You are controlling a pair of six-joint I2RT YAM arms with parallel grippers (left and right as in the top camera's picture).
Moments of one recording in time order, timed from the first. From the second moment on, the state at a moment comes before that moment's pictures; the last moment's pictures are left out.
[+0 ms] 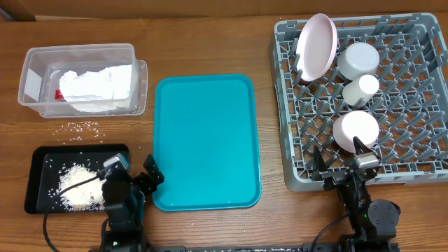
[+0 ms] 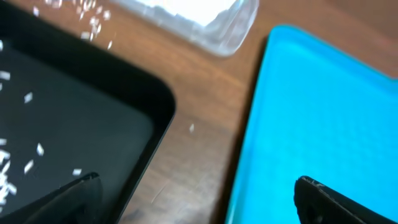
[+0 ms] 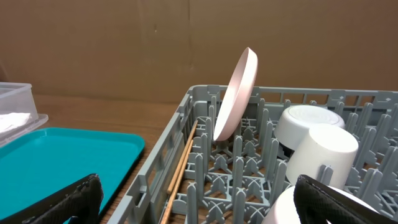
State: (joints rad) left arm 0.11 0.45 0.01 -0.07 -0.06 -0.41; right arm 0.03 0.01 0.02 -0.02 -0.18 0.01
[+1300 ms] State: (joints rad) left arm -0.02 0.02 0.01 -0.07 0.03 -0.09; right arm 0.03 0.01 0.02 -0.02 -0.18 0.01
